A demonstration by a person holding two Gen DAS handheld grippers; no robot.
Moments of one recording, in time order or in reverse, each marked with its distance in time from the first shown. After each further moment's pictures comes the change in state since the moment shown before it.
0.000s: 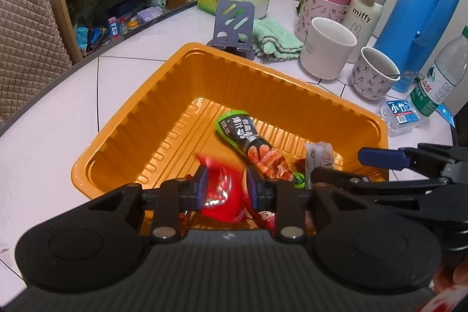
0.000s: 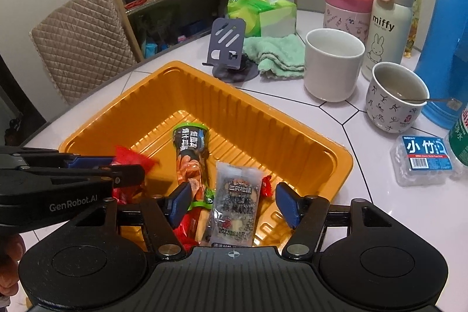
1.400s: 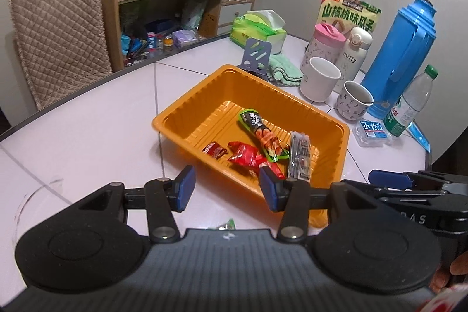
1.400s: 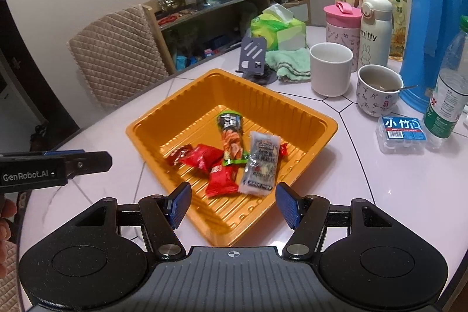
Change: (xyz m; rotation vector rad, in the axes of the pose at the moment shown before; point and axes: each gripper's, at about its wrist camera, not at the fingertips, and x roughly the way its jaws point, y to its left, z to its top) left arm -0.149 0.010 -0.067 -0.149 -0.131 0.043; right arm -0.115 0.022 -0.049 -0.007 -0.063 0.101
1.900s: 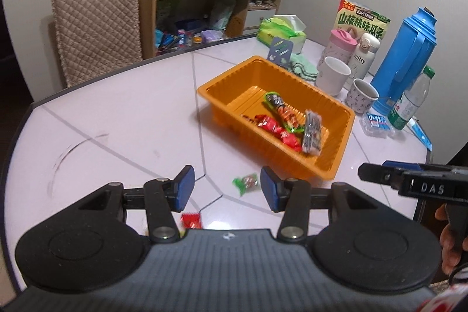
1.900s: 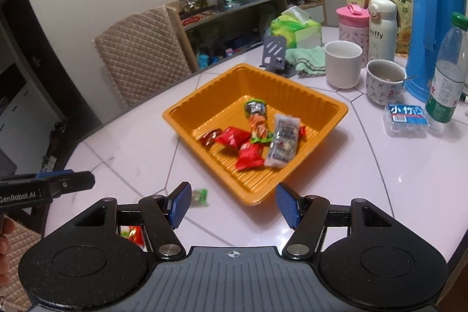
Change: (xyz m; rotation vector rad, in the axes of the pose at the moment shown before) left arm -0.079 0.024 -0.060 -0.071 -0.020 0.073; right arm -0.045 0.019 -0.033 -0.012 0.007 0.080
